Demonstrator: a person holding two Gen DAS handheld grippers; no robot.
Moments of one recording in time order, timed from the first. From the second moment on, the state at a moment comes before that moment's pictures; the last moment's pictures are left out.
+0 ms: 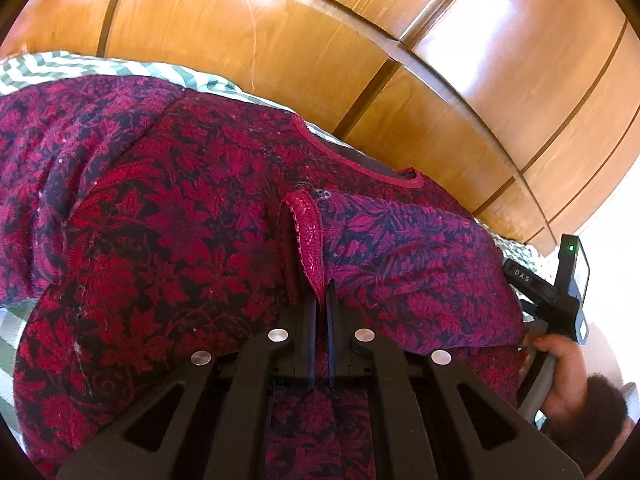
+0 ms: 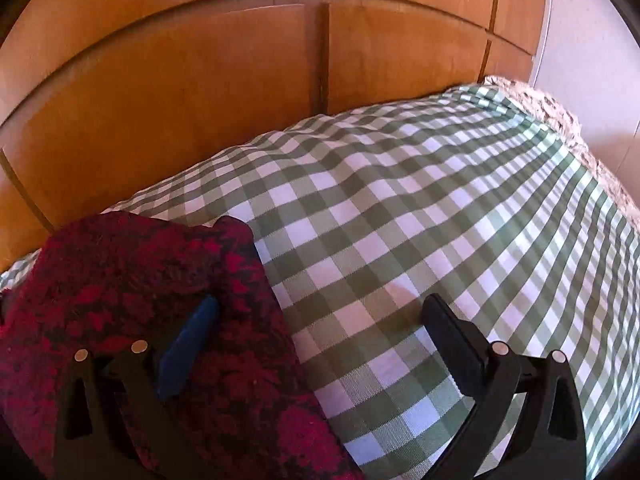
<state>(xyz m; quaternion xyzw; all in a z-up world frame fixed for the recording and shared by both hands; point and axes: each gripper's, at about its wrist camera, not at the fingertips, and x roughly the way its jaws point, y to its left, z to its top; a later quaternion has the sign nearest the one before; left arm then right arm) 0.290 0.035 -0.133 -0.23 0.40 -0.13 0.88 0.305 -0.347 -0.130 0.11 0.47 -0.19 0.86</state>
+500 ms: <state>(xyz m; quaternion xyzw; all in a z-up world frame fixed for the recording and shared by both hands) 0.288 0.040 -0.133 -0.23 0.40 -0.14 0.88 0.205 -0.318 -0.097 0.14 0.47 -0.14 0.86</state>
